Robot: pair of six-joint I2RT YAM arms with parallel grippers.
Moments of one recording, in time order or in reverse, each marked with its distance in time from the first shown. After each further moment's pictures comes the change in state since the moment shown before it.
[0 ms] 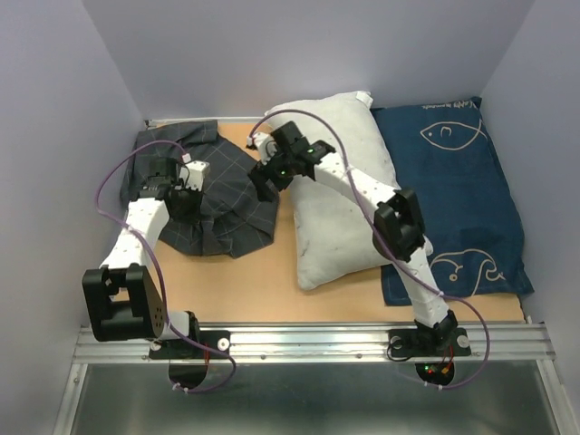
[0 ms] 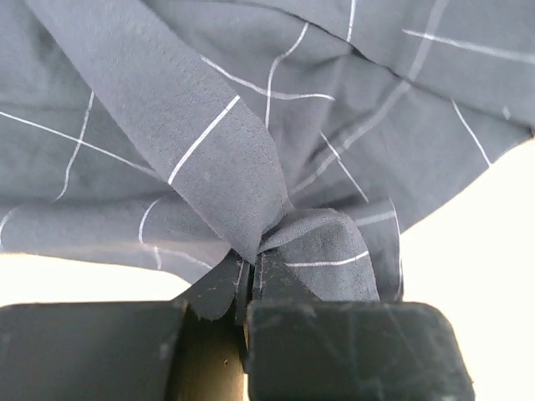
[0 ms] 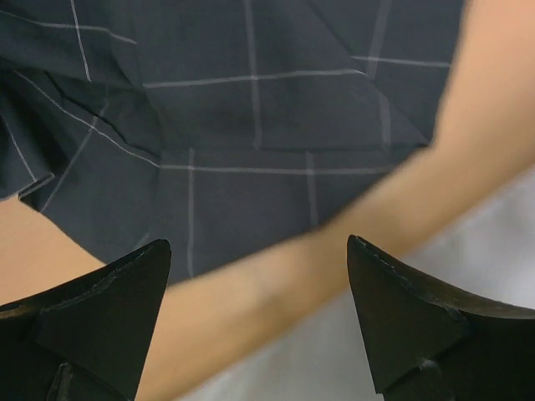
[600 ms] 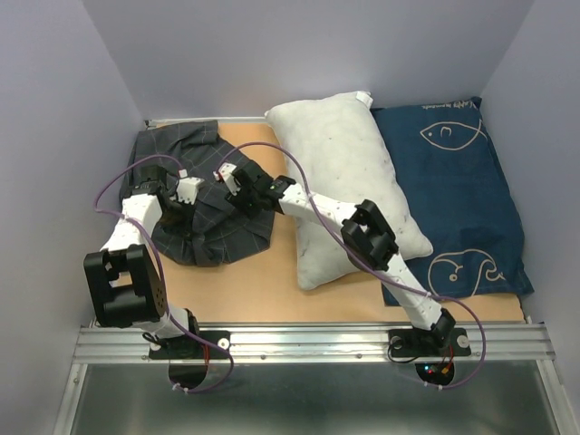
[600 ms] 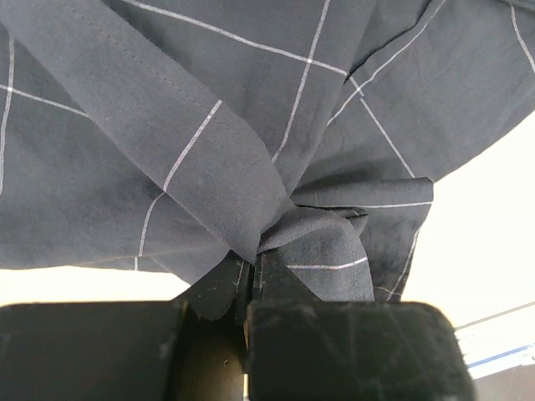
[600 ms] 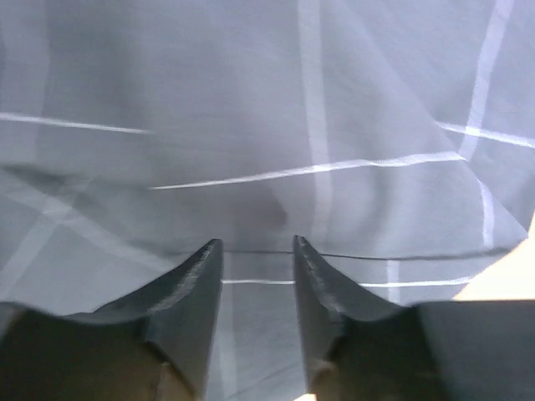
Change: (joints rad) left arm 0.108 0.058 -0.010 -0.154 0.055 0.195; right arm 0.233 0.174 0.011 0.203 0.349 0.022
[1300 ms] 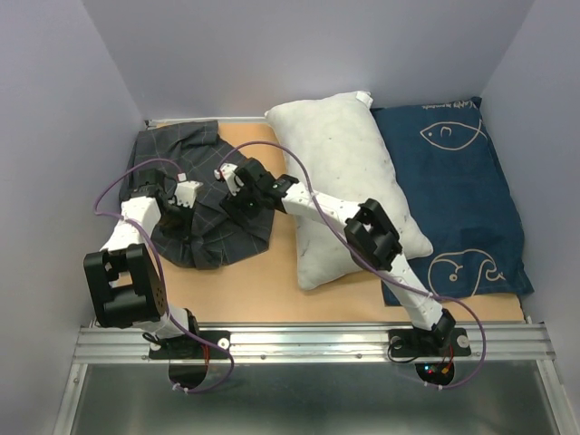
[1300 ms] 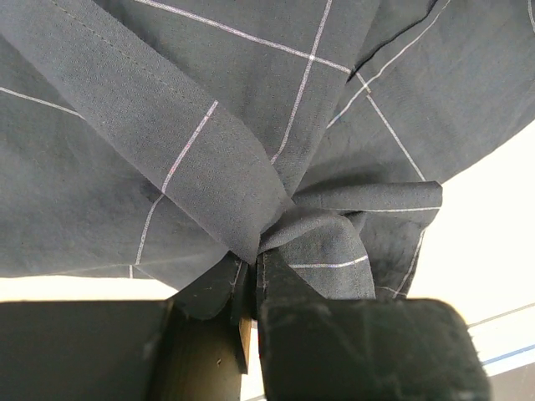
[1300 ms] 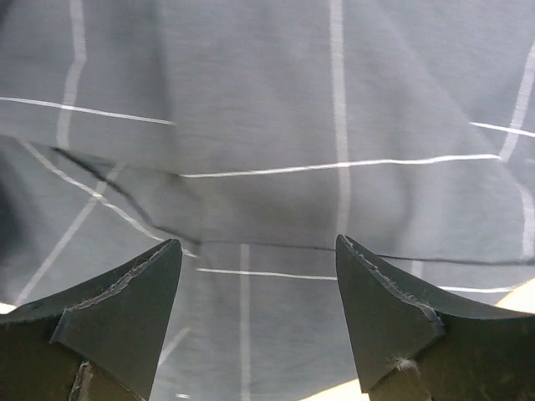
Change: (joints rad) left arm 0.028 0.000 -0.032 0.014 0.009 0.039; right arm -0.020 -0.019 -0.045 0.023 -0.154 0.061
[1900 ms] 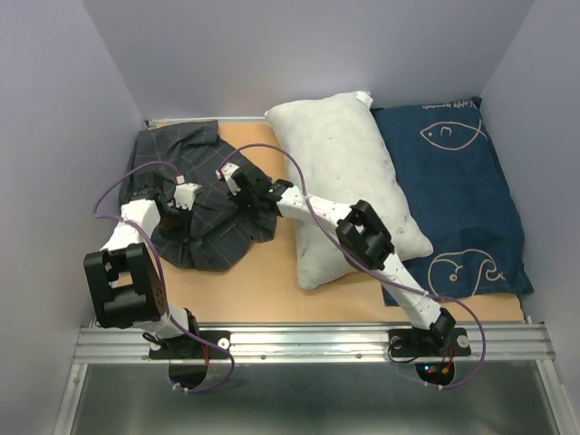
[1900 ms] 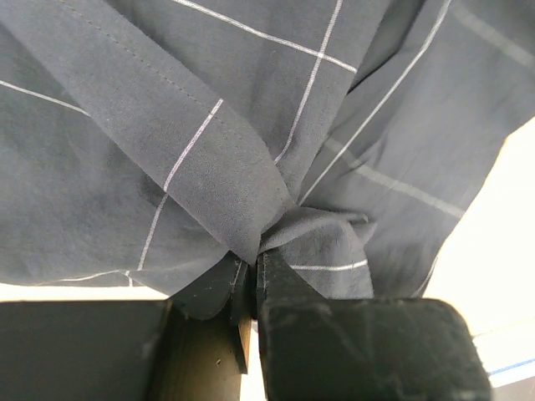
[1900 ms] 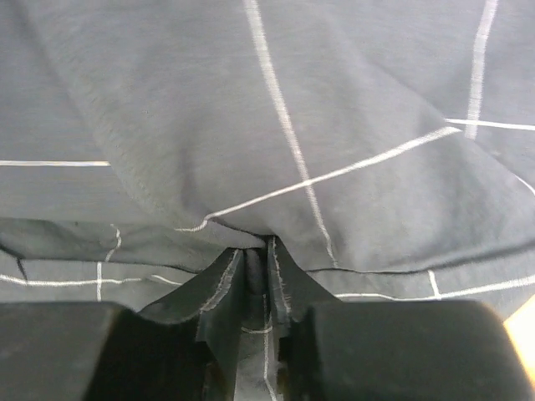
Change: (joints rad) left arm 0.016 0.000 -0.034 0.038 -0.008 0.001; right arm 0.024 0.090 0.054 0.045 0.233 0.026
